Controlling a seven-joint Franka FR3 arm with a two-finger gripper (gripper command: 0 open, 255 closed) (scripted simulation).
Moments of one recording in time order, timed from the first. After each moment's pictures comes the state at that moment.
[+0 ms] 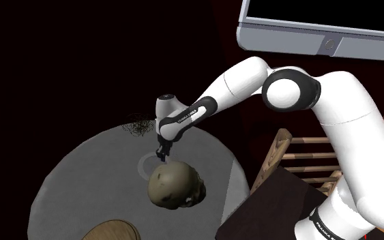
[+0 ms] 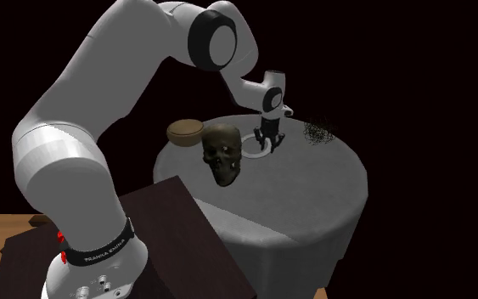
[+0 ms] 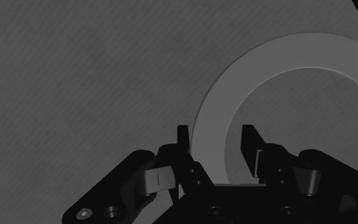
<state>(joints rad) 0.16 0.80 0.16 -1.61 -0.15 2.40 -0.10</state>
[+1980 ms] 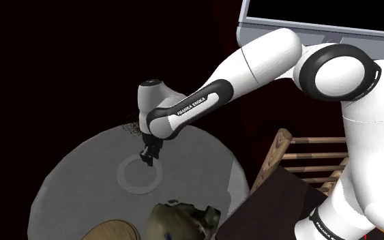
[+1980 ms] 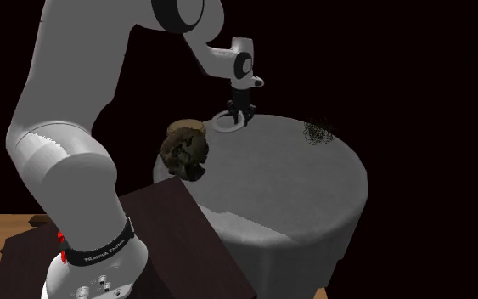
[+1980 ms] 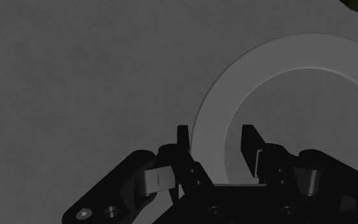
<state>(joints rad) 0.29 0.54 0.23 -1.76 -0.13 2.29 0.08</state>
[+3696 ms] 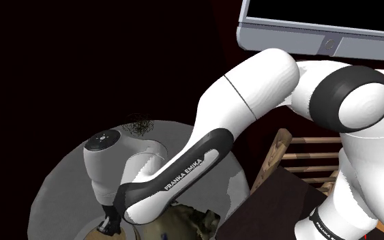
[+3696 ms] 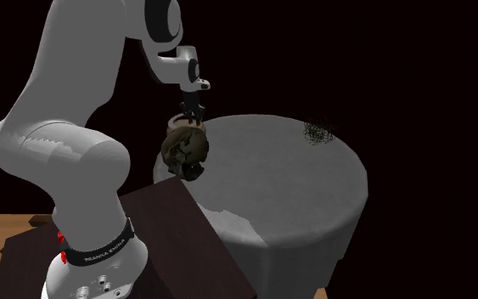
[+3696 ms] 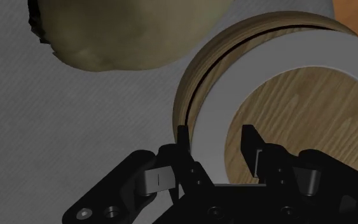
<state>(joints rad) 0.61 0.64 0.27 -1.72 -0.21 2.34 0.49</state>
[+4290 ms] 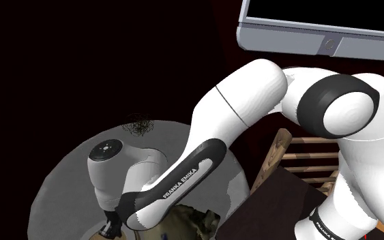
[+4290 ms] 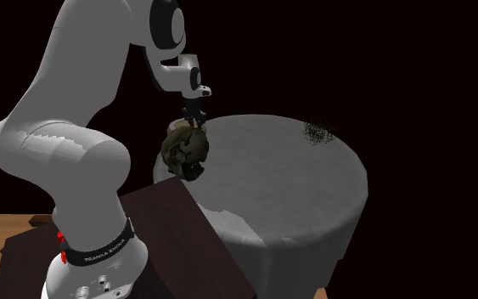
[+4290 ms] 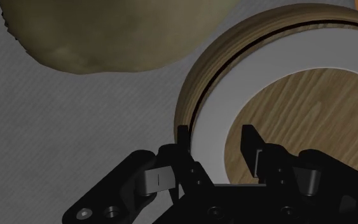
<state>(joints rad) 0.62 0.70 0.26 -1.71 -0.23 2.40 0.50</state>
